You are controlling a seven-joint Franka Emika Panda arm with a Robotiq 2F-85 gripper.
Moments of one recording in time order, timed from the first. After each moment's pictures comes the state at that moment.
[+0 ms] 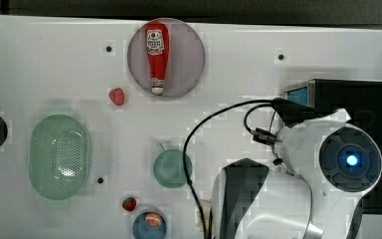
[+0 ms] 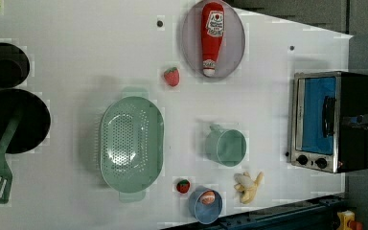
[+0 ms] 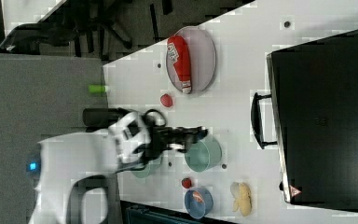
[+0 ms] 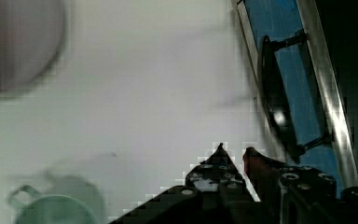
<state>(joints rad) -0.05 -0.16 -0.28 -2.22 -0.13 0.54 -0.76</state>
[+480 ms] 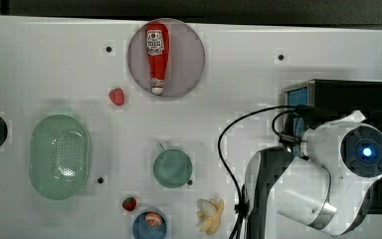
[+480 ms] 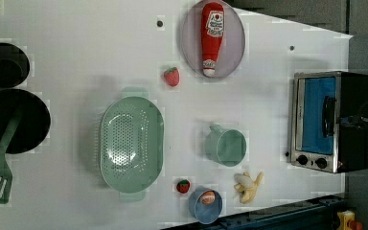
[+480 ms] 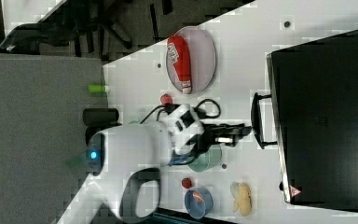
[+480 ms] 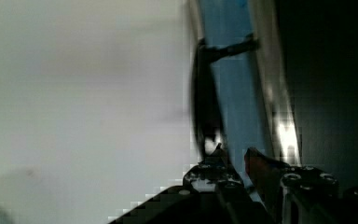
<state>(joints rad) -0.08 0.02 -0.39 -2.23 -0.15 0.73 -0.91</state>
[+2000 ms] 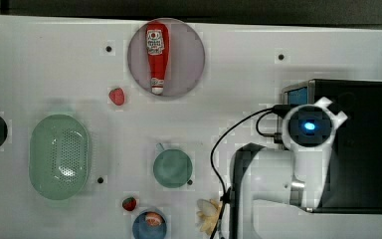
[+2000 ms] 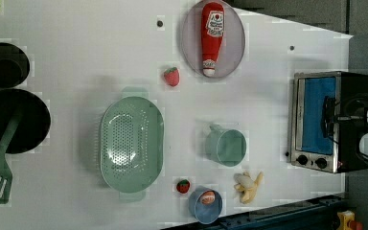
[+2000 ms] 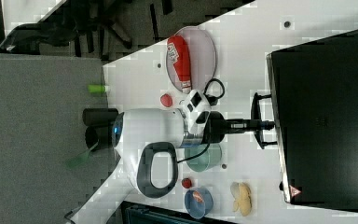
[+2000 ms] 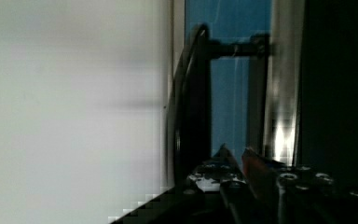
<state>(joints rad) -0.05 0.16 -0.37 -2.23 -0.45 0.82 -0.86</state>
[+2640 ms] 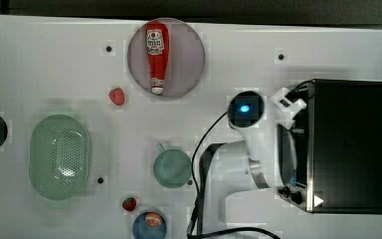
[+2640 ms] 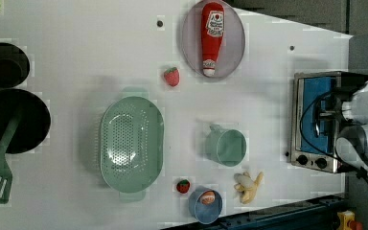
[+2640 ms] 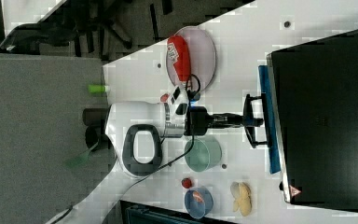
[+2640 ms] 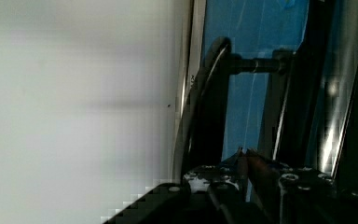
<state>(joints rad) 0.03 0.21 -0.29 -2.22 -0.67 0.73 -0.59</state>
